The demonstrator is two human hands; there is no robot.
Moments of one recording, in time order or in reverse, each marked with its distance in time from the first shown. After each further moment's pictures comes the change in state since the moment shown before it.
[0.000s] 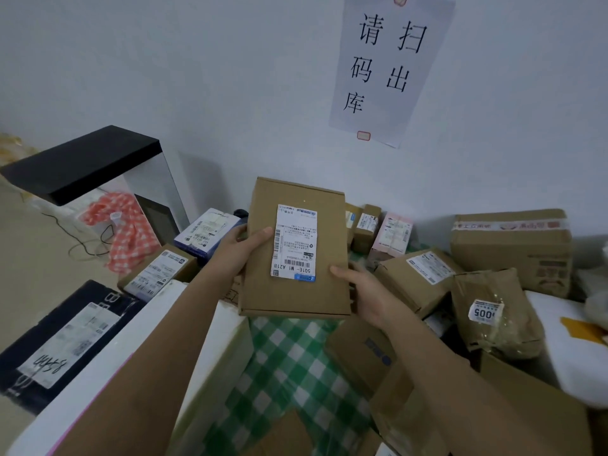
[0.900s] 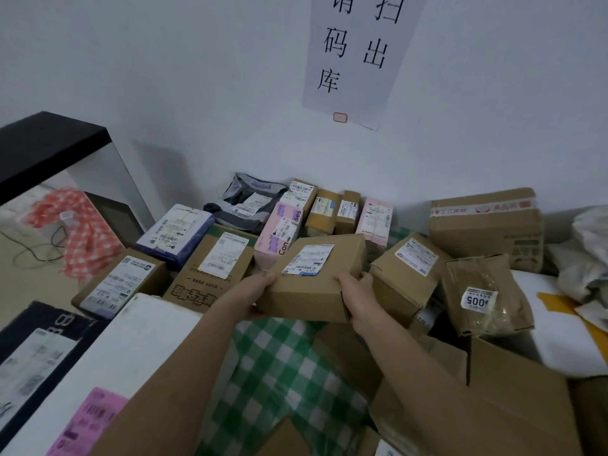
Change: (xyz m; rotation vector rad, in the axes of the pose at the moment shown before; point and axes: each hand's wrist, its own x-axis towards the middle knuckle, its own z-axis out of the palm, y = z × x) left_hand 0.050 -0.073 0.051 0.049 -0.213 -0.520; right_hand 0.030 0.031 -0.003 0.014 0.529 0.143
